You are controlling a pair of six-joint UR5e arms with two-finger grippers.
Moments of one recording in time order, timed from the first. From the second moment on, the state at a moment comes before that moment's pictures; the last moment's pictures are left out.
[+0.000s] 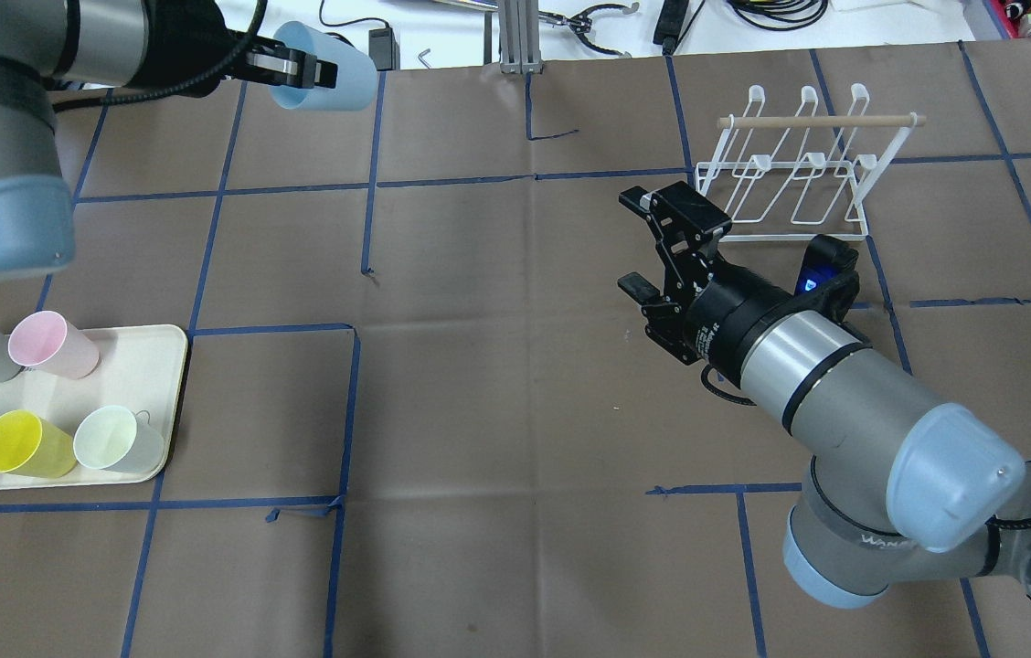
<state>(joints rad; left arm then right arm) -1.44 -1.57 -1.84 -0.70 0.90 0.48 1.61 -1.66 2.47 -3.55 -1.07 1.54</state>
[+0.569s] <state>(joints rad) -1.44 -1.61 -2.20 -0.05 0.53 0.52 1.61 -1.66 2.46 -3.48 -1.06 1.56</state>
